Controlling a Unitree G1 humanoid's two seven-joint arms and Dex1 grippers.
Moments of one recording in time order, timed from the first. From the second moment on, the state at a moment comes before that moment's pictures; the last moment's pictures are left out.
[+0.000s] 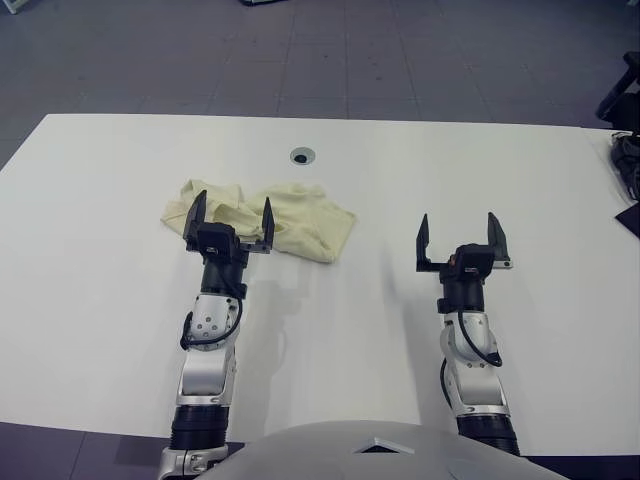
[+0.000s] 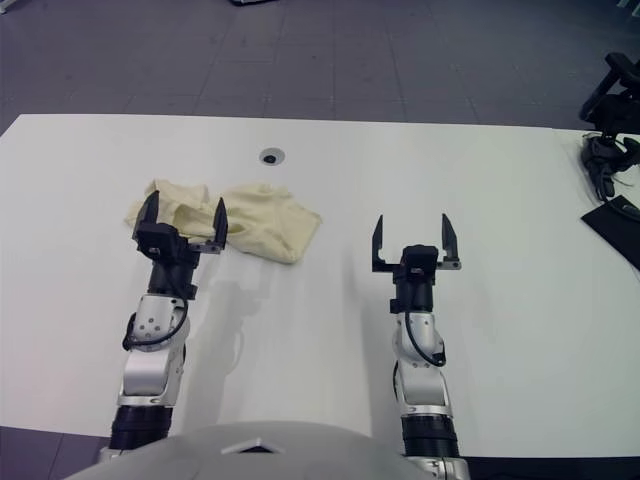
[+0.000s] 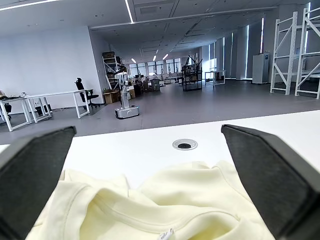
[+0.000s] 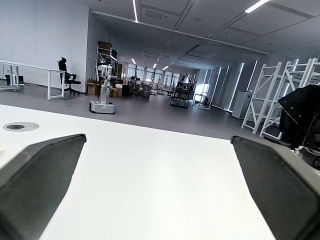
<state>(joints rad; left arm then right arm) 0.11 0.06 -0.01 -0.15 0.04 -0.24 -0.05 0.15 -0.03 -0.02 0.00 -0.13 -0.39 -0.10</state>
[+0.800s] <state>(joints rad) 0.08 0.09 0.03 -0.14 0.04 -0.26 -0.06 0.14 -0.04 0.01 0.01 -0.10 -0.41 -0.04</state>
